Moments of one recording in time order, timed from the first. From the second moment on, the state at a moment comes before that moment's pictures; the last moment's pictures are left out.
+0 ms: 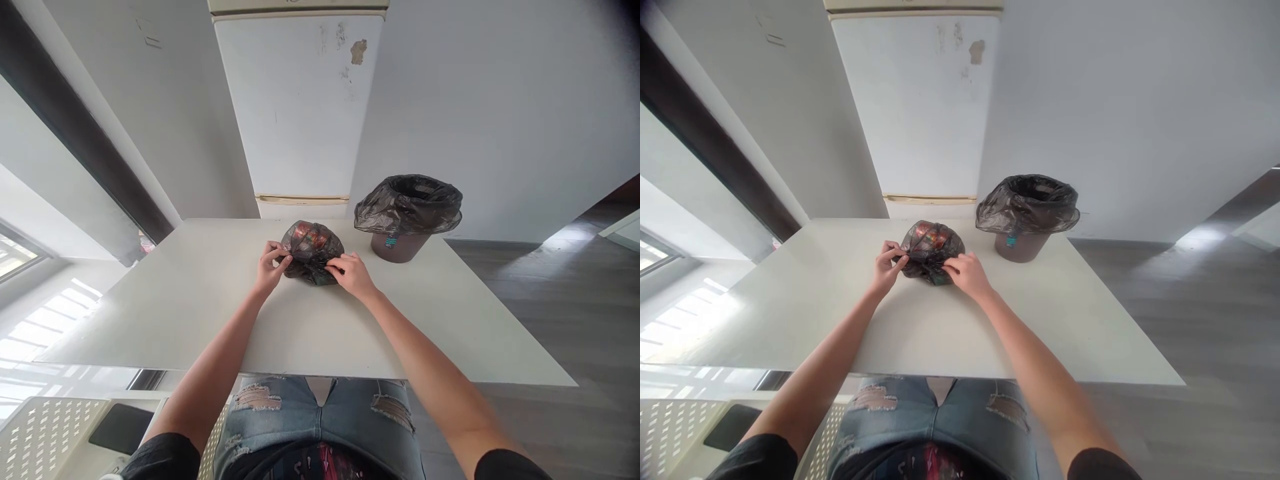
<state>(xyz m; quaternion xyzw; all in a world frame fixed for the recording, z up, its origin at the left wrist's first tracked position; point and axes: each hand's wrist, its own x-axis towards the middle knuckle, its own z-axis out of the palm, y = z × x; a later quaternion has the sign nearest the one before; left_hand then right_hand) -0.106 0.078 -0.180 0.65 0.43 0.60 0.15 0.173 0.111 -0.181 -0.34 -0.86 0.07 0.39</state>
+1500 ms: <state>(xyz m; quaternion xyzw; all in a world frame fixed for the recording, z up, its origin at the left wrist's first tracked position) -0.099 0.076 -0.178 0.47 0.37 0.71 0.37 0.169 0.092 -0.166 -0.21 -0.86 0.02 0.47</state>
